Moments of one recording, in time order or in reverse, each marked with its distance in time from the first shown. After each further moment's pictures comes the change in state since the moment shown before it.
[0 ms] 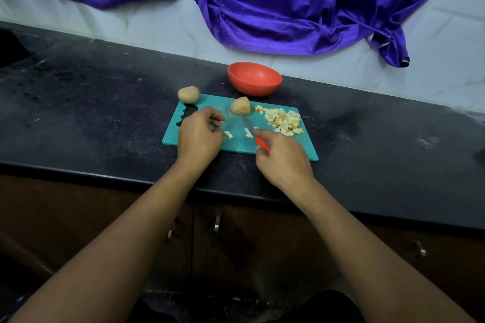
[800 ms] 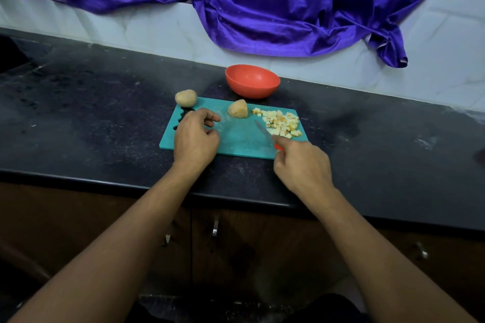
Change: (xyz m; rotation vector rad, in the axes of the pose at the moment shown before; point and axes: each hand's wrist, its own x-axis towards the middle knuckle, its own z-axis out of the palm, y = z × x) left_hand 0.001 -0.002 0.000 0.011 0.041 0.012; right_hand 0.004 0.037 -0.007 -0.275 0.039 0.031
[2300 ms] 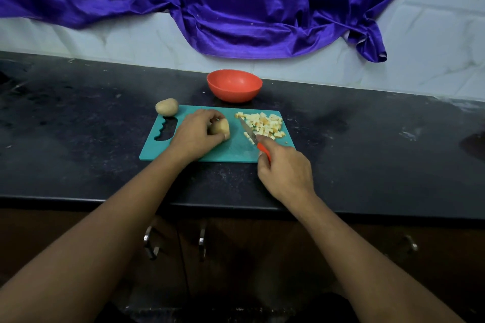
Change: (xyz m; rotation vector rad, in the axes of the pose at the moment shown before) left_hand 0.043 0.005 0.025 0.178 -0.336 0.240; right_hand -0.008 0.010 0.009 0.230 0.122 -0.032
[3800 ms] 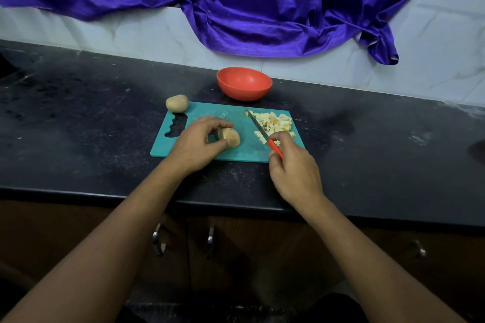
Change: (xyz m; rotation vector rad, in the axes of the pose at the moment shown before) left_hand -0.037 -0.005 -0.015 -0.209 -0.040 0.002; right_hand -0.002 -0.004 0.005 0.140 0.018 -0.006
